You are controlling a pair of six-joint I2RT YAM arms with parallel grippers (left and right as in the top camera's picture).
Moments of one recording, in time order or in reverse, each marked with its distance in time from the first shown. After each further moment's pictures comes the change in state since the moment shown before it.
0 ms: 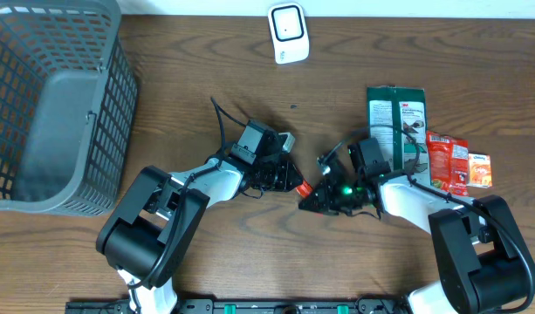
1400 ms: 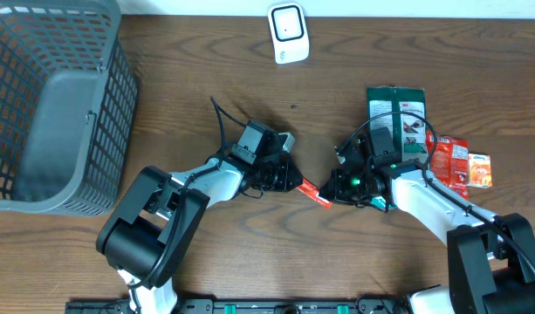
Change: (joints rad) left arm -0.001 0.000 0.000 -0.001 -0.003 0.000; right arm -0.041 -0.089 0.071 -0.212 0.324 0.010
